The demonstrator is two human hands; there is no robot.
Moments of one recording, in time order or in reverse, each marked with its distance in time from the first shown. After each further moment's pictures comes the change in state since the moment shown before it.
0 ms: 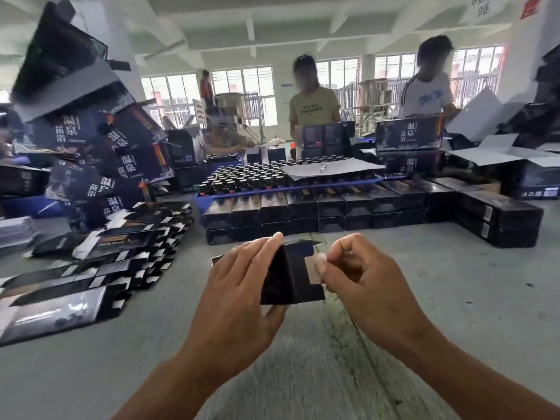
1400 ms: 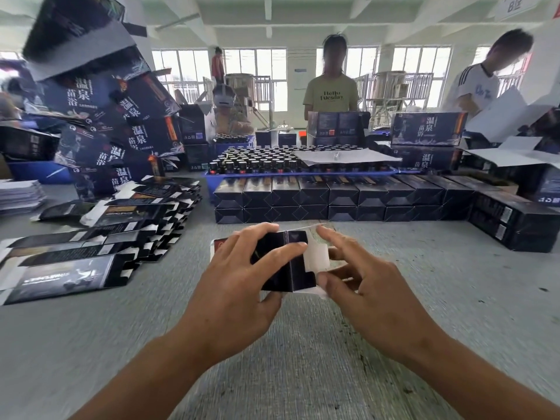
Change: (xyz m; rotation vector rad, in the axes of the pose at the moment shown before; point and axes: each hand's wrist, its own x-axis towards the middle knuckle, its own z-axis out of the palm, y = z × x) left_hand -0.010 -0.011 -0.014 -0.090 -0.064 0.017; right_hand -0.011 0.005 0.011 -0.194 -0.214 -0.113
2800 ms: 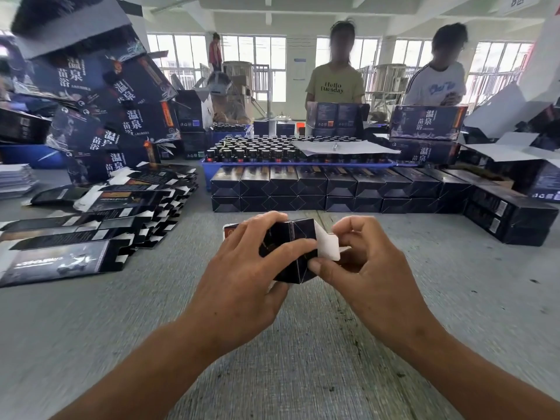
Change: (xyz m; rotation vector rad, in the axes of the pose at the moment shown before) left_hand -0.002 0.007 0.008 0.065 0.010 0.066; right_hand -0.003 -0.009 0.001 0.158 0.146 0.079
